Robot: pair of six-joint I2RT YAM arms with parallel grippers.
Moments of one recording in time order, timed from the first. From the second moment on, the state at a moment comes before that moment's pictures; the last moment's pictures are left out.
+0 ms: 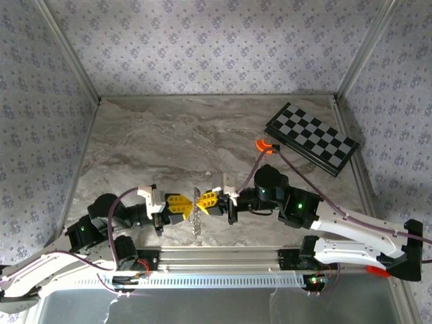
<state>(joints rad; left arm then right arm) -1.11 0.40 0.62 -0.23 0.23 -0.08 1.15 0.97 0.89 -0.07 -0.41 -0.07</state>
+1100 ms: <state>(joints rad) -1.11 0.59 0.75 -0.48 0.09 -0.05 1.10 1.10 1.11 -0.54 -0.39 -0.31</state>
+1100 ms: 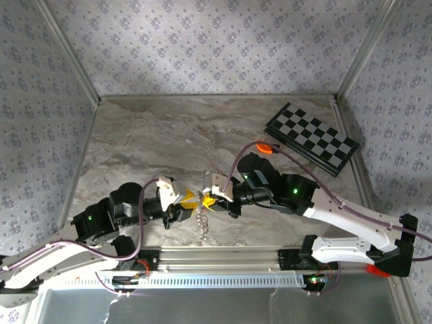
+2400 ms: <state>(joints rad) -1.11 0.49 0.63 -0.20 0.26 -0.07 1.09 1.05 1.06 -0.41 -0.45 -0.25</state>
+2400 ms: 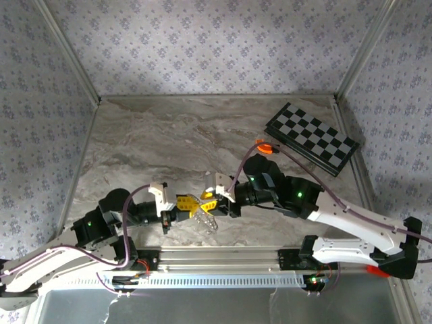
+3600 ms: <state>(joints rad) -1.12 0.66 0.86 -0.39 0.22 0.04 1.11 1.08 1.17 -0.60 -0.33 -0.30</state>
